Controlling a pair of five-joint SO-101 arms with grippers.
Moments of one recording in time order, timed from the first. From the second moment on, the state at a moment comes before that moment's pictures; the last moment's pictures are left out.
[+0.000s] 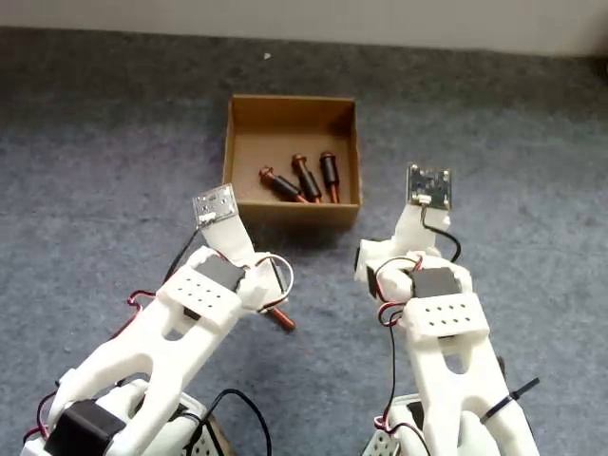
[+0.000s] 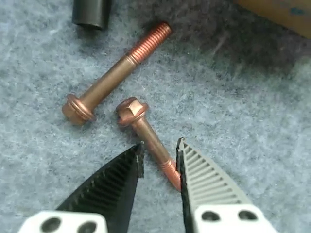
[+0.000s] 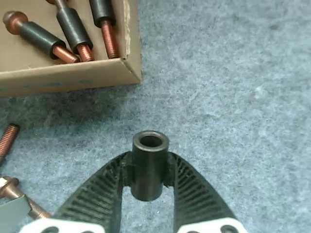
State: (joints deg) left arm 22.6 -24.5 55.6 51.0 54.1; right arm -15.4 -39.3 57.2 46.7 -12.9
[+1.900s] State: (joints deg) left arm 21.6 -74.3 61.0 54.8 33.8; right arm -20.8 -59.1 63.0 54.0 -12.9
